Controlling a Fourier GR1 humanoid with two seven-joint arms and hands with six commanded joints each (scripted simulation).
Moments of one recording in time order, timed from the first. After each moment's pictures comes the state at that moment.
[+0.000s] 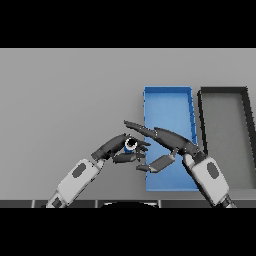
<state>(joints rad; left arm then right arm) -0.32 0.16 -0.58 -1.56 0.15 -0.21 -0.06 -0.37 -0.34 0.31 -1.96 -0.34 0.52 0.32</state>
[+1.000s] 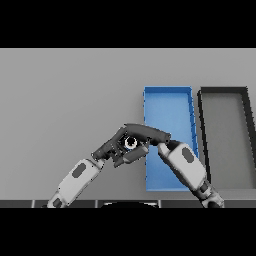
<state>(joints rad) -0.32 0.15 -0.57 -1.57 0.15 -0.22 -0.06 -0.57 -0.16 0.40 -1.75 -0.40 0.56 0.40</state>
